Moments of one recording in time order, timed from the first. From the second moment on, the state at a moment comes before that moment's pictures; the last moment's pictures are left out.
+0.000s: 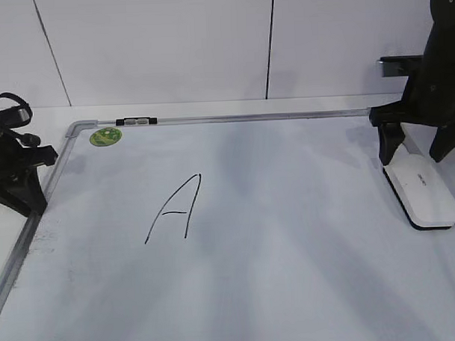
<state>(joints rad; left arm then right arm) -0.01 2.04 -1.38 -0.32 1.02 0.09 0.05 2.08 -1.69 -0.03 1.22 0.02</state>
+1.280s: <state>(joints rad) -0.01 1.42 -1.59 -0.25 1.24 0.03 0.05 1.49 -1.72 -0.01 1.25 0.06</state>
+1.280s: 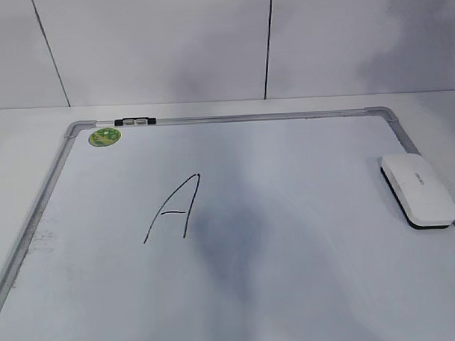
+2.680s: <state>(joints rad) -0.15 0.63 -1.25 -0.08 1.28 -0.03 0.19 0.74 -1.10 -0.01 1.26 0.12</state>
